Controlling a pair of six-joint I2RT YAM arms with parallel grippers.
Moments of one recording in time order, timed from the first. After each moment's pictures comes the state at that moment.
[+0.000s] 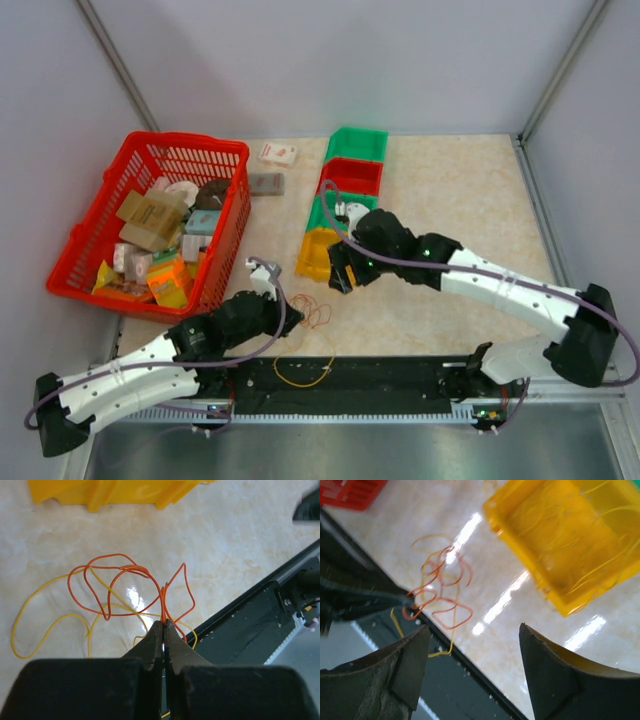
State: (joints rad) left arm -1.03 0.54 0.36 -0.37 -0.18 -0.75; right arm 0.93 1.38 1.17 -0.58 -0.04 0.39
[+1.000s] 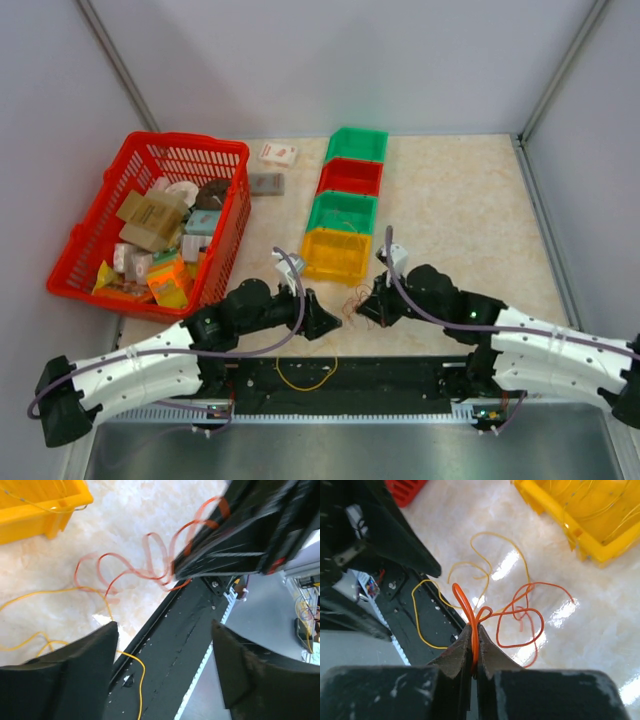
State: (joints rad) left arm -1.02 0.71 0.41 -0.03 0.15 -0.69; right arm 1.05 0.91 0.55 -0.15 -0.06 0.54
